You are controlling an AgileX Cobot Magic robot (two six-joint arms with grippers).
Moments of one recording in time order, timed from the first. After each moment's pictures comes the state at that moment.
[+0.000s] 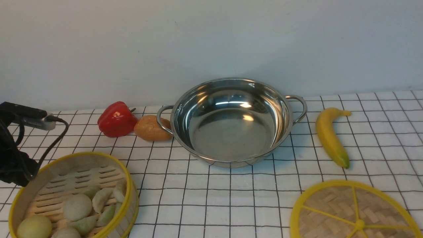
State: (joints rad) right arm 0.44 0.20 -0.27 0.12 0.33 0.37; left arm 0.35 1.78 -1.24 0.02 0.95 0.59
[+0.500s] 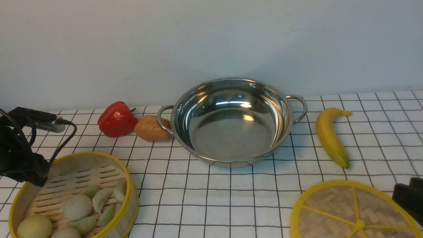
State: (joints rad) right arm 0.48 0.50 -0.37 0.07 0.39 0.27; left arm 0.35 1.88 -1.26 -0.07 0.90 0.62
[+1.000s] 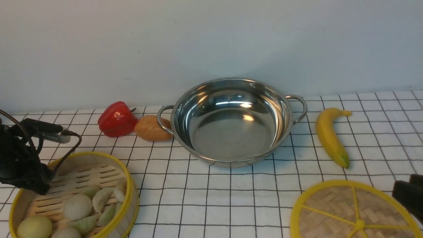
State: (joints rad) right arm 0.48 0.50 -0.37 0.07 0.37 0.26; left arm 0.35 1.95 -1.26 -0.02 0.86 0.63
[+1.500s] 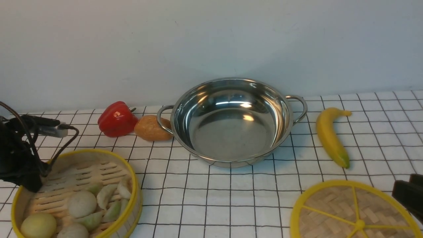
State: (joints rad) right arm 0.48 0.50 -0.37 0.07 0.37 0.26; left arm 0.35 1.96 -1.39 -0.06 1.09 0.59
